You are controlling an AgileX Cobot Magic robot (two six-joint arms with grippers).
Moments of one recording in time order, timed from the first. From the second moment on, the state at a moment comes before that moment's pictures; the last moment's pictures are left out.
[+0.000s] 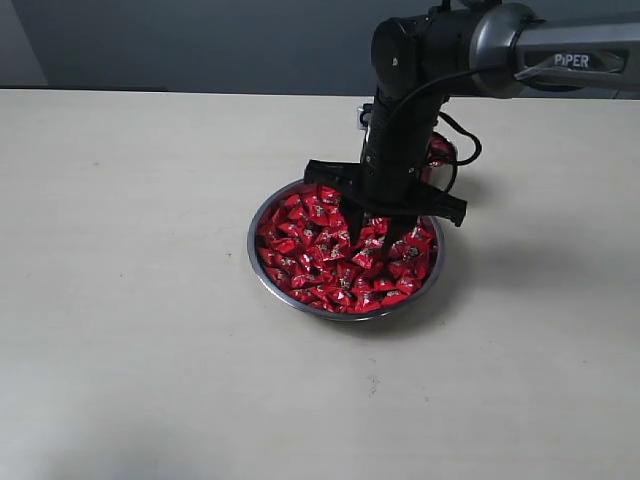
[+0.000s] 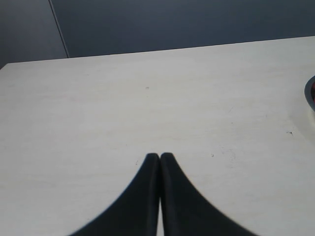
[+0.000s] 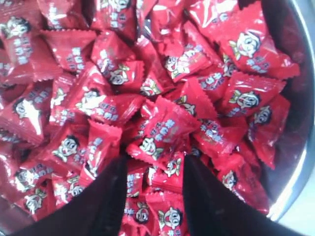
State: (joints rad) left arm 0.11 0.00 0.00 0.02 0.34 0.03; right arm 0.67 2.12 -1.58 0.12 1.06 0.75
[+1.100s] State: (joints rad) left arm 0.11 0.00 0.00 0.02 0.34 0.03; right arm 0.67 2.12 -1.58 0.13 0.99 0.96
